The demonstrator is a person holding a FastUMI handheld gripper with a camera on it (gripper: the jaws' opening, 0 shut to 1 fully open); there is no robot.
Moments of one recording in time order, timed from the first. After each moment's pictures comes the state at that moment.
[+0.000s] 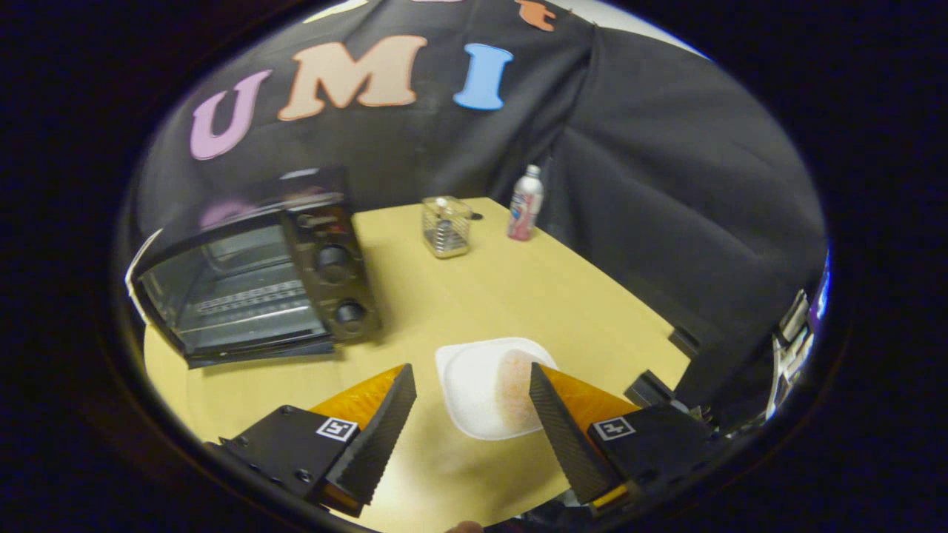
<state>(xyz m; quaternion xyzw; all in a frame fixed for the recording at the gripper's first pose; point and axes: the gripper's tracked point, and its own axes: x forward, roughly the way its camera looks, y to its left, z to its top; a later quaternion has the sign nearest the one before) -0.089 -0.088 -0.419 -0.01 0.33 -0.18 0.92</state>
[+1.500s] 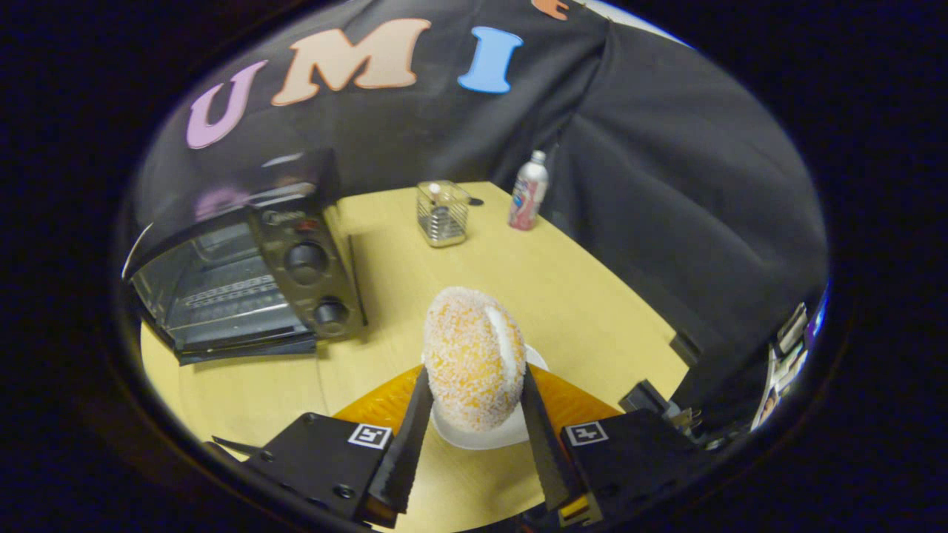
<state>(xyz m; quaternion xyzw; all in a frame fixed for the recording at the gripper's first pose) -0.069 -0.058 -0.388 -0.06 0.34 -0.12 0.93</state>
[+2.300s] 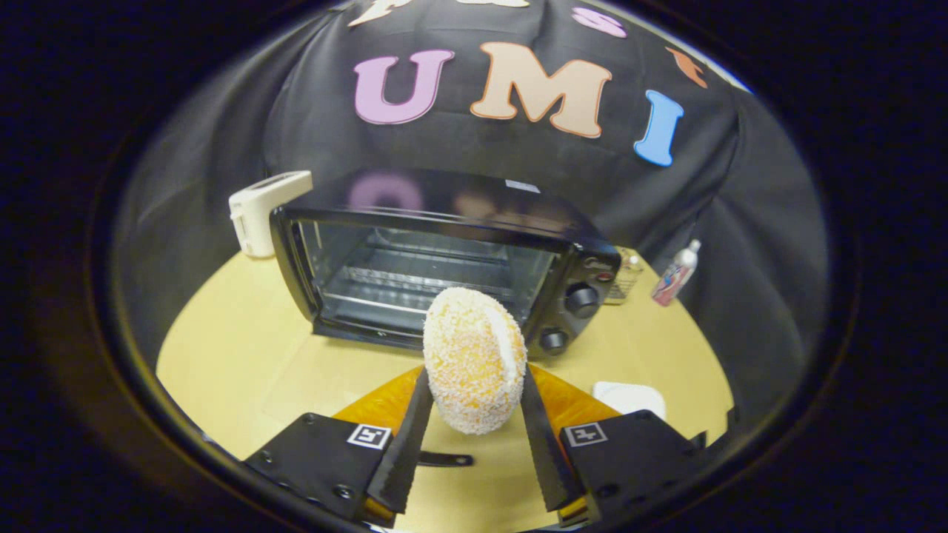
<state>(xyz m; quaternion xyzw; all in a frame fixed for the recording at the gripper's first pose) -0.085 0.153 -0.387 -0.07 0.30 0.11 0.94</state>
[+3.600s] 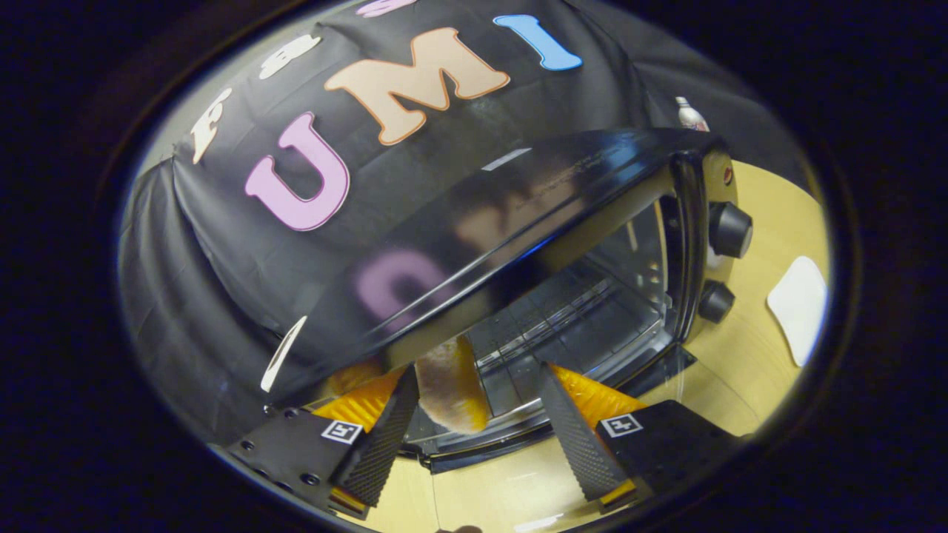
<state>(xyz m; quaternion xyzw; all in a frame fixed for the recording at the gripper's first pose) 0.000 0.233 -0.409 0.25 0.30 0.07 0.92</state>
